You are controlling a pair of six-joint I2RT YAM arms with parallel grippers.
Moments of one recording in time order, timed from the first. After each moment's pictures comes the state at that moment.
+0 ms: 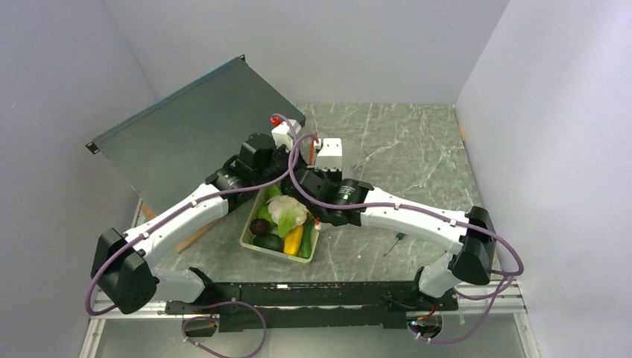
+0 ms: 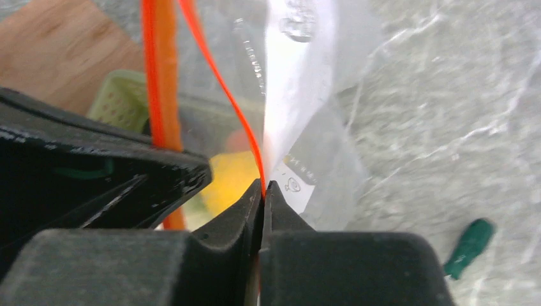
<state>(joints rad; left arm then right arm) -0.69 1.30 1.06 -0.13 0.24 -0.49 1.14 1.52 1.36 -0.72 0.95 0.79</state>
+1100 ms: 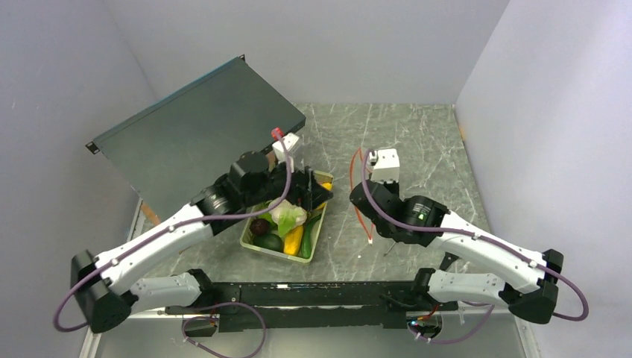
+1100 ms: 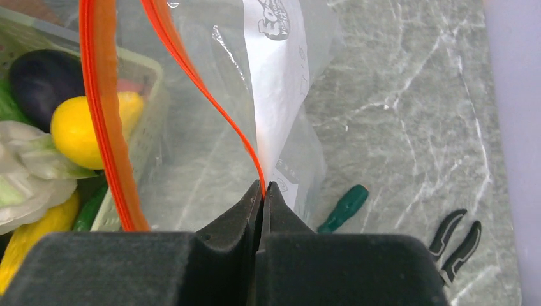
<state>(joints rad) -0.85 1.15 1.03 -0.15 0.21 -0.43 1.07 1.04 1.07 -0.87 0.92 0.60</state>
